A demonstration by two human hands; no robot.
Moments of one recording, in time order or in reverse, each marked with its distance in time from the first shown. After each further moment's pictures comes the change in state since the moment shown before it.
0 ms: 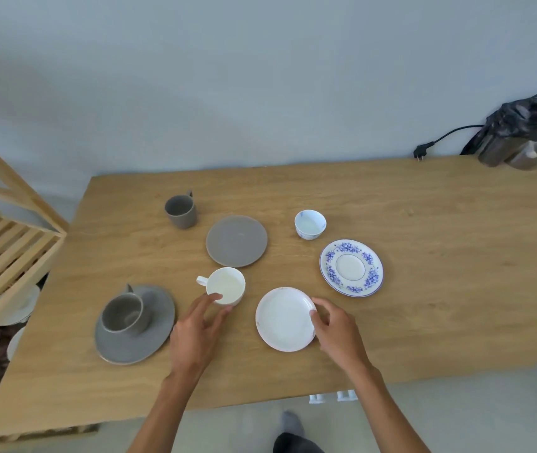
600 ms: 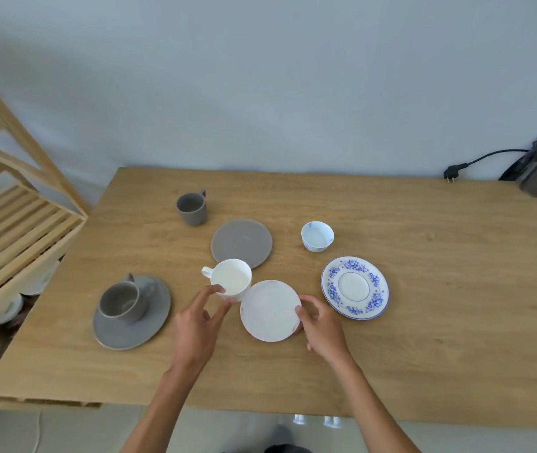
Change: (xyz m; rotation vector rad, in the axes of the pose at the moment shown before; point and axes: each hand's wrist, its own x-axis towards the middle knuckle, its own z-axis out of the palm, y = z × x) left_hand -0.004 0.049 0.008 -0.113 0.135 -0.111; right_hand 0.042 -0.012 -0.006 0.219 -0.176 -0.004
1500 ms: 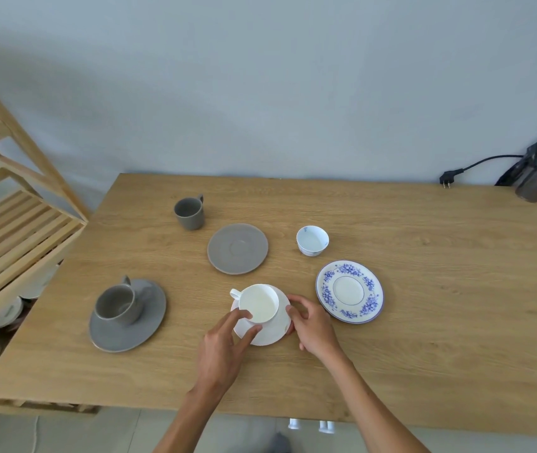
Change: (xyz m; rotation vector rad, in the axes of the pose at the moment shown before) left_hand -0.038 0.016 0.039 0.033 -0.104 0.084; right_hand 0.012 -0.002 0.000 -0.067 -0.074 -0.068
